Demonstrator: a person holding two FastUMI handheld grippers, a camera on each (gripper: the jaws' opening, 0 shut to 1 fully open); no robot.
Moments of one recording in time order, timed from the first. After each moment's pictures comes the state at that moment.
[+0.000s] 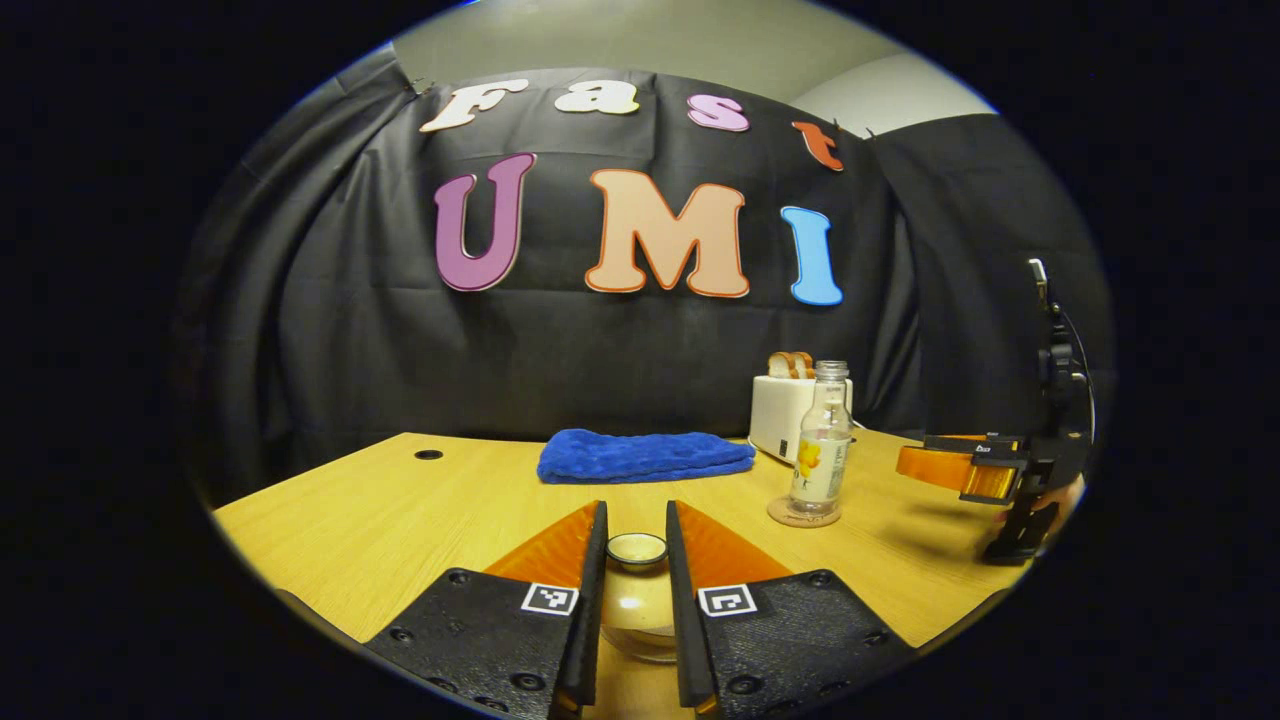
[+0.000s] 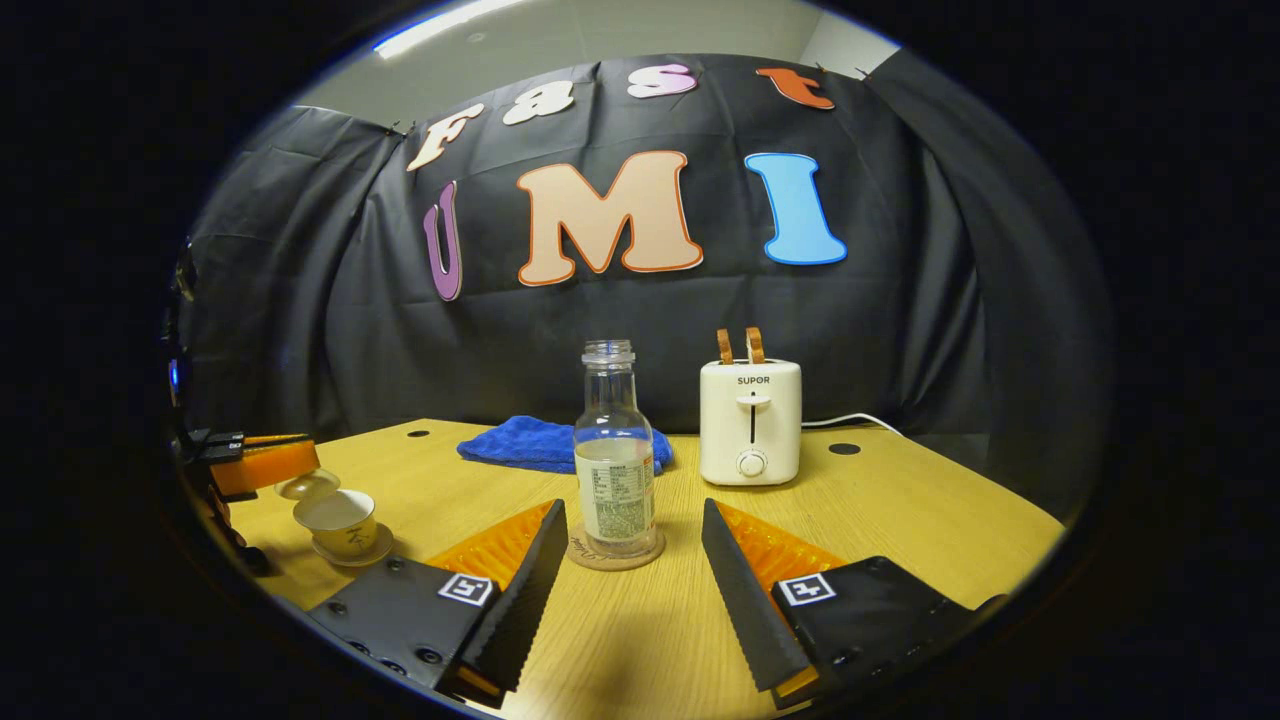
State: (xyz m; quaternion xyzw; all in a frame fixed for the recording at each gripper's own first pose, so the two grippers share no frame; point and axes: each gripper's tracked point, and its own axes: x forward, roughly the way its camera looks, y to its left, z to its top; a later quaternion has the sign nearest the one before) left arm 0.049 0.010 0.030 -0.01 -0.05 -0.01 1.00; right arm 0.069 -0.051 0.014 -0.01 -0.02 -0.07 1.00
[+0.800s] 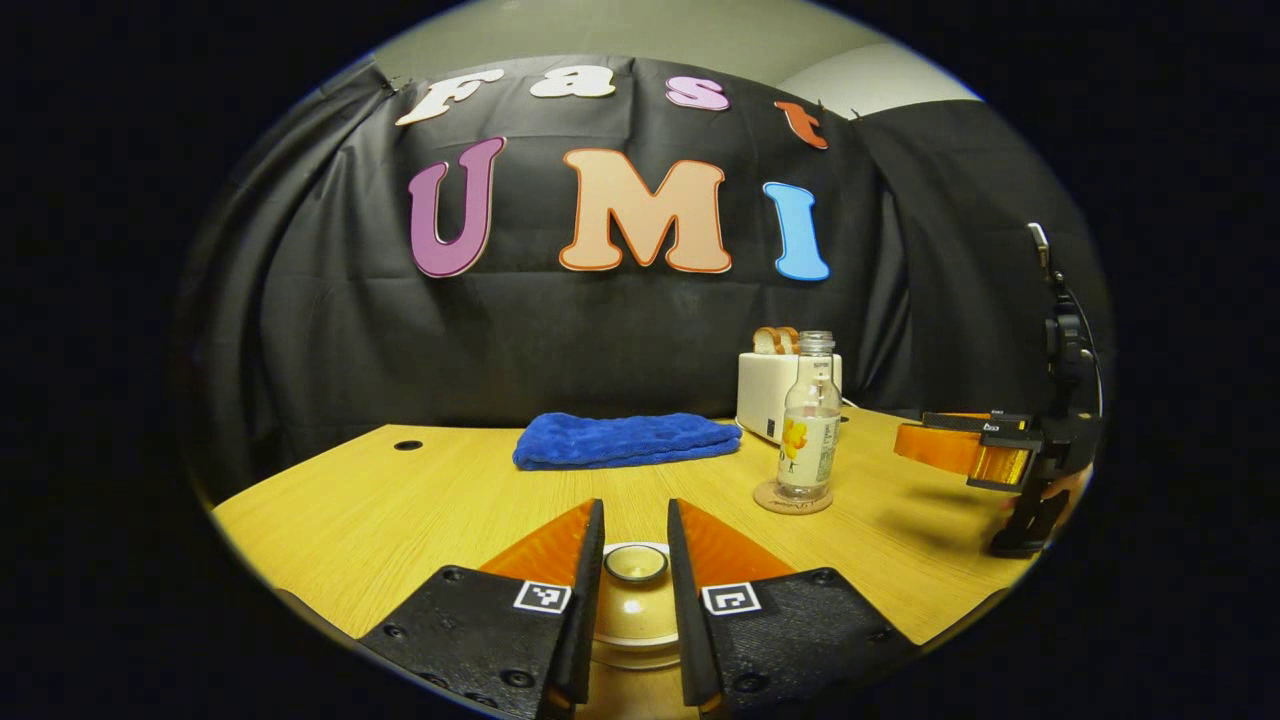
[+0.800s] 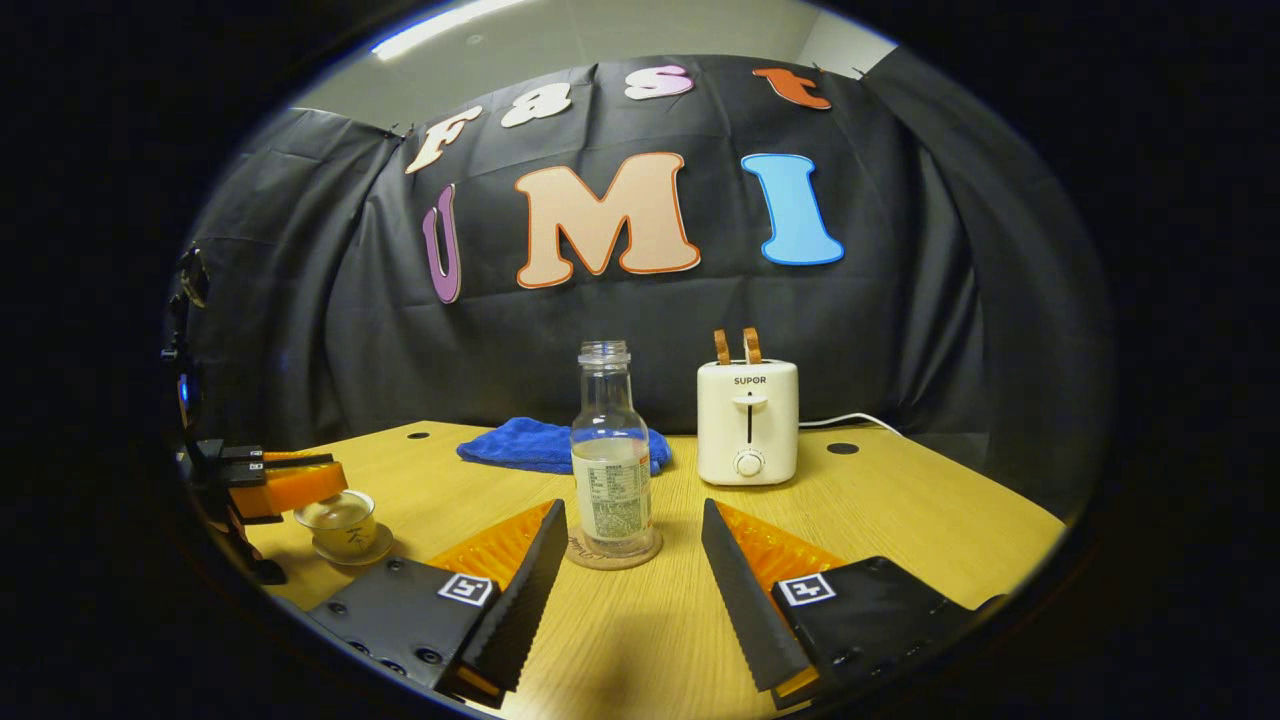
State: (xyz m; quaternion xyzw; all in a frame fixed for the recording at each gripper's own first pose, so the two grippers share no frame) left arm 0.062 -0.004 0.017 0.00 -0.03 -0.02 1.00; right arm 0.067 -0.052 0.013 0.00 -0.01 -0.07 1.00
